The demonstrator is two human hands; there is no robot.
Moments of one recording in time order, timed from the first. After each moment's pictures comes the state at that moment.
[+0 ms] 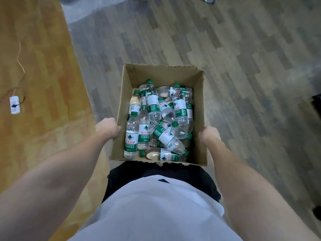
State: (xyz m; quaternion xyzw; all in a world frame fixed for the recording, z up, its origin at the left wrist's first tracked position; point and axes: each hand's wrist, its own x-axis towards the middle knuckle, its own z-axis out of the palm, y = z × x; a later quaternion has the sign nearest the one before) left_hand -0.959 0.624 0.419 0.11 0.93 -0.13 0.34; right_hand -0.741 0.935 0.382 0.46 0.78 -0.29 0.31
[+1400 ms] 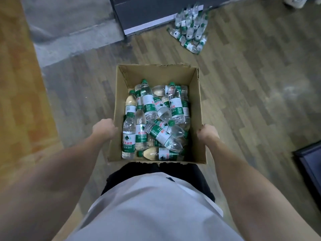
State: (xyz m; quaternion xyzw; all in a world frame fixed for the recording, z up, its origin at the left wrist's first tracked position) left_hand -1.396 0.951 0.415 0.12 0.93 -0.09 0.35; right_hand -1.178 1.266 0.395 0.47 0.80 -0.24 0.30
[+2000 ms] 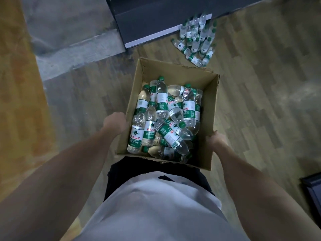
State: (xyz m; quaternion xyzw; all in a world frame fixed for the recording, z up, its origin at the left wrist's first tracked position) left_hand -1.574 1.151 0.418 0.16 0.92 -0.11 0.35; right_hand -1.329 1.444 0.389 0.51 0.74 -0.29 0.33
